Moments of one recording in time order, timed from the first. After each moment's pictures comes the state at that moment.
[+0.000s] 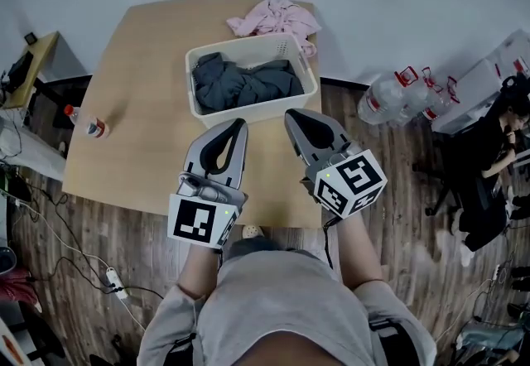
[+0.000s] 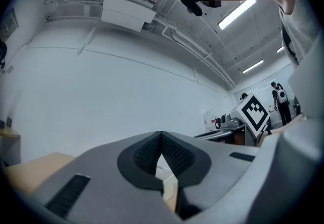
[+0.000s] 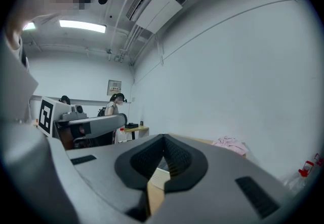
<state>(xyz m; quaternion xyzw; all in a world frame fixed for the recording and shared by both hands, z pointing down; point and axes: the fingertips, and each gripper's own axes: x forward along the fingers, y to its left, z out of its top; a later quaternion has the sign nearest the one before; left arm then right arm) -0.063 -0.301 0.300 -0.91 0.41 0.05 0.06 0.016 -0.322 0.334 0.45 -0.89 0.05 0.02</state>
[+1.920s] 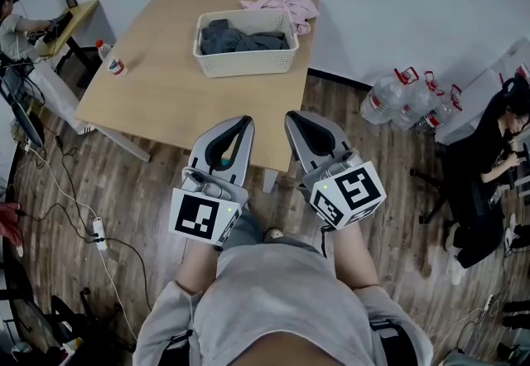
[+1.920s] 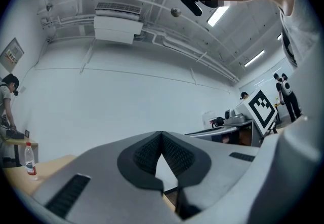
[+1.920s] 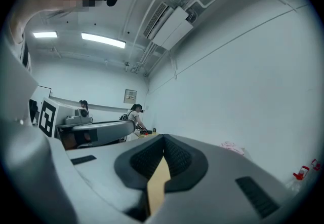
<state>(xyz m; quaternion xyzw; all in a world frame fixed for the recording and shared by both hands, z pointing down) 0.028 -0.069 0.278 -0.88 0.47 0.05 0.09 0.089 -0.089 0.298 0.39 -0.92 0.00 -0.01</state>
